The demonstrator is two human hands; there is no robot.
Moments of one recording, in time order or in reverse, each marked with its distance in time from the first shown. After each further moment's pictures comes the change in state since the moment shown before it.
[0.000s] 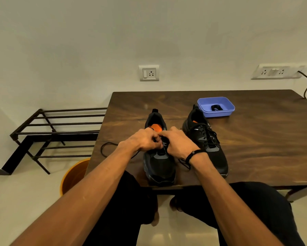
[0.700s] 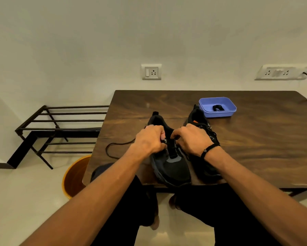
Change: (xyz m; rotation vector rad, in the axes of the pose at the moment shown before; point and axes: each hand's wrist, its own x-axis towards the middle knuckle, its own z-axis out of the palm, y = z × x) left_hand -0.021 0.043 0.011 0.106 0.229 -0.112; right_hand -0.025 0.019 -0.040 -0.269 0.127 -0.048
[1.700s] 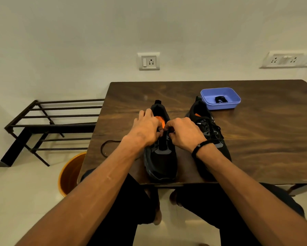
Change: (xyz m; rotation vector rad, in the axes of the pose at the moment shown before) left_hand 0.030 -0.017 0.001 0.277 0.035 0.114; right_hand 0.025 -0.018 0.020 0.155 0.027 0.064
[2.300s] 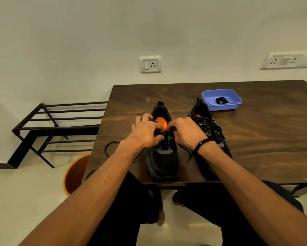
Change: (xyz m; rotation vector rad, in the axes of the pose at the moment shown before) left_hand -0.014 -0.010 0.002 -0.158 -0.041 -0.049; right_hand 0.006 0.005 0.003 0.038 -0.008 -0.005
